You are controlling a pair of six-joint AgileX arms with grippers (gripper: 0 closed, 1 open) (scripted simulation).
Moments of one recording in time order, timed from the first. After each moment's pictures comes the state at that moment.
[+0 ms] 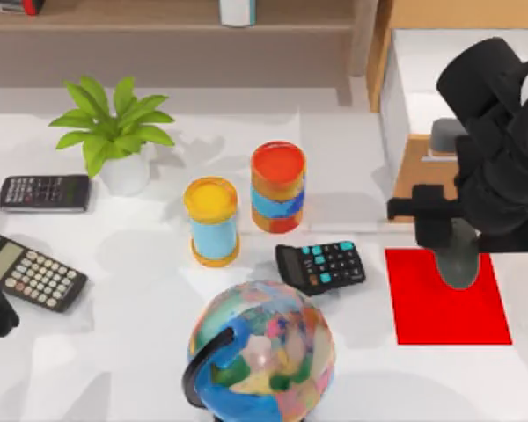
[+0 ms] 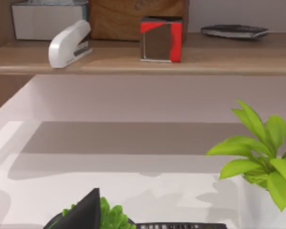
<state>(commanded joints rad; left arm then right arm) 0.00 0.00 0.00 0.00 0.00 0.00 0.45 1.68 1.17 -0.85 0.05 0.47</state>
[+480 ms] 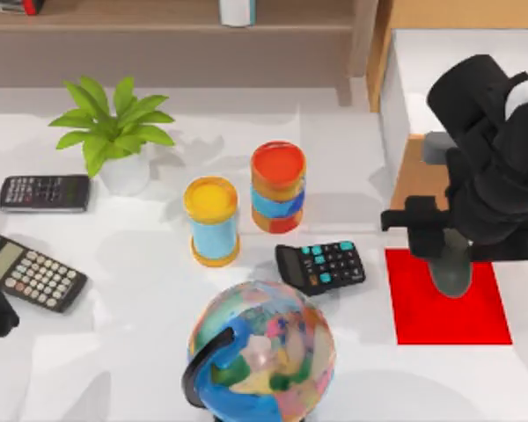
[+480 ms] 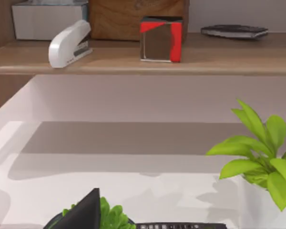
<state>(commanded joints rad) 0.00 0.00 0.00 0.00 0.00 0.00 0.45 1.73 1.14 -0.80 0.04 0.46</state>
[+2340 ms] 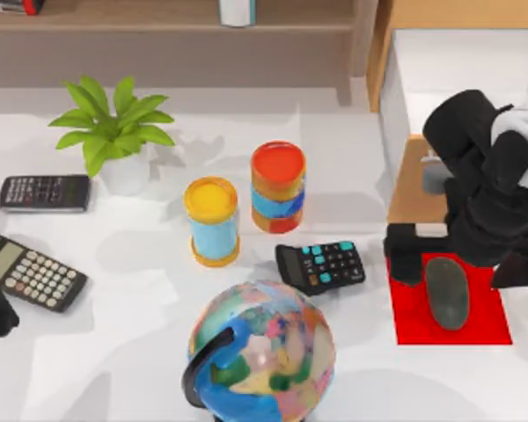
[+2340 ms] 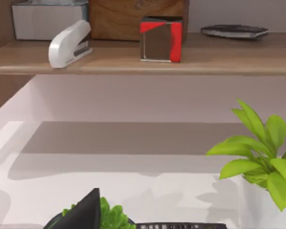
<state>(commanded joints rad) 0.00 0.00 0.00 0.00 0.00 0.00 0.42 1.82 1.09 -0.74 0.03 0.45</state>
